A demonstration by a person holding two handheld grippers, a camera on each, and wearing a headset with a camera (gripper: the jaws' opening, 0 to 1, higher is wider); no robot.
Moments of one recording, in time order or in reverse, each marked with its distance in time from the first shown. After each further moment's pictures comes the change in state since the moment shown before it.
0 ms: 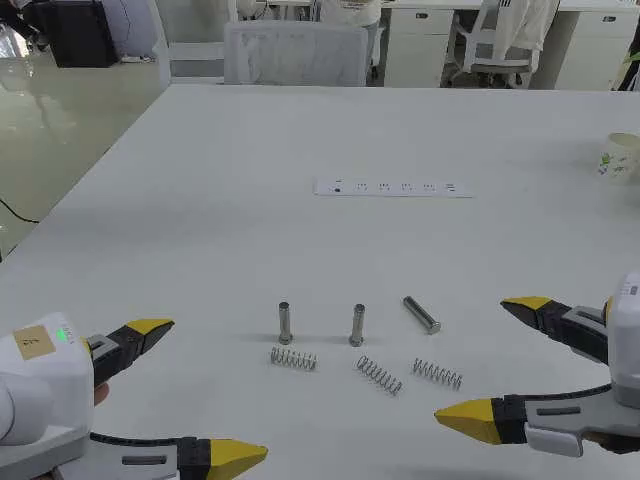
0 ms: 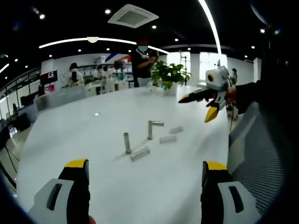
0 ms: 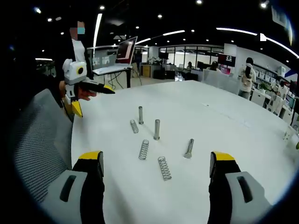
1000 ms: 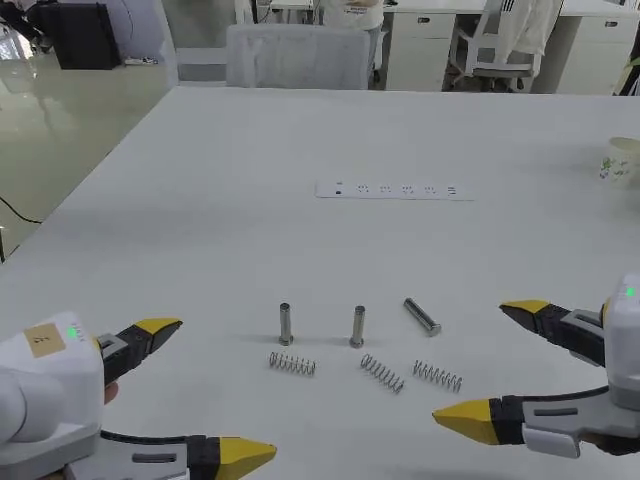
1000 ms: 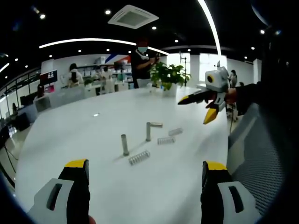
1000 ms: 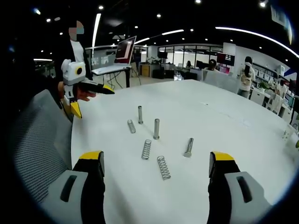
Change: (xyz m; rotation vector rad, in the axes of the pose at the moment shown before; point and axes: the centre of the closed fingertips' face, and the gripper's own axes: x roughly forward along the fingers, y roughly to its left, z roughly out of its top) left arm 0.001 -0.002 0.001 0.000 -0.002 -0.003; right arm -0.001 -0.001 -0.002 0.007 0.008 -0.008
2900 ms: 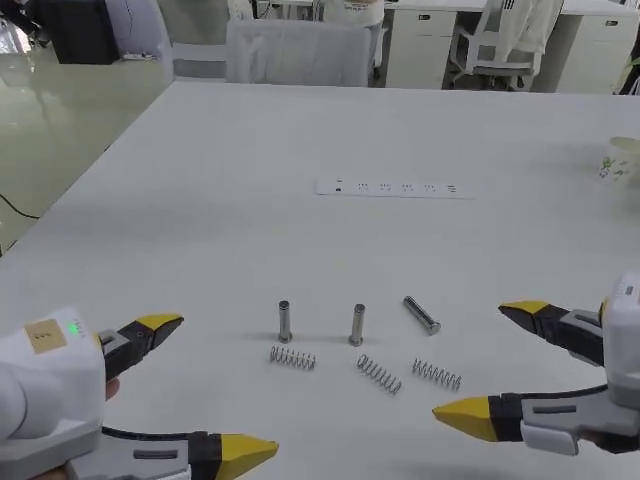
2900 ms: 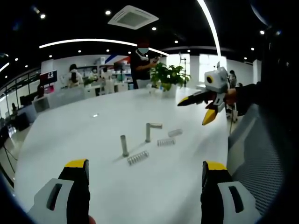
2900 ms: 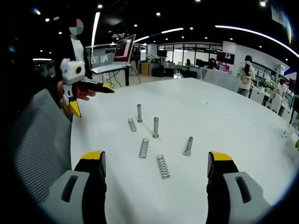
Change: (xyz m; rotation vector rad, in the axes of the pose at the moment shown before) left arm 0.003 0.001 0.000 -0.004 -0.007 -0.003; right arm 0.001 -0.002 -0.002 0.004 0.017 -0.004
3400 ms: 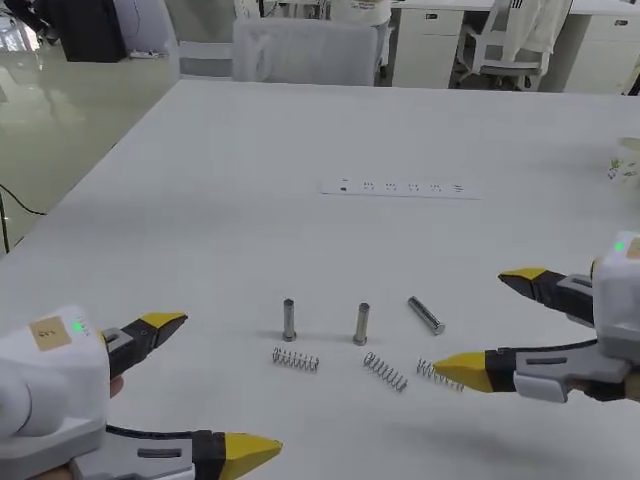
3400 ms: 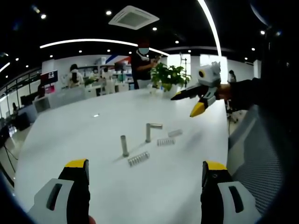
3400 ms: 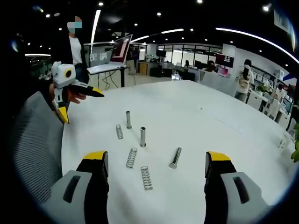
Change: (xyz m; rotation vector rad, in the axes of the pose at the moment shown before) left arm -0.001 -0.002 0.001 -0.003 -0.003 0.008; right arm 0.014 -0.030 0.026 -0.041 0.007 -0.031
